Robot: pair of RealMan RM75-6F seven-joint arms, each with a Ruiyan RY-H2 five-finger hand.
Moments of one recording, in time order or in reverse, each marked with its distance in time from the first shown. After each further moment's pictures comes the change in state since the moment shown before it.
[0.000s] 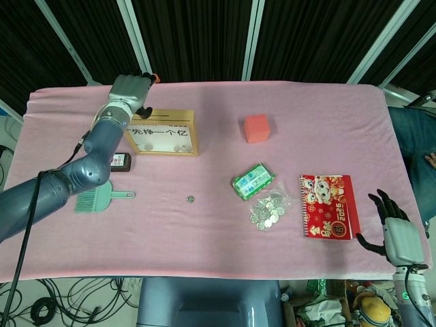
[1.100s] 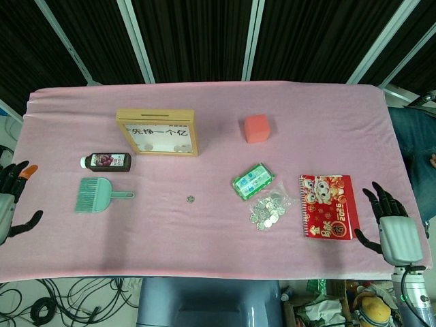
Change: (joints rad) left arm 1.153 0.270 0.196 -0.636 1.361 1.088 -0.569; right arm 0.004 -0.041 -0.016 0.101 -0.177 0.122 -0.031
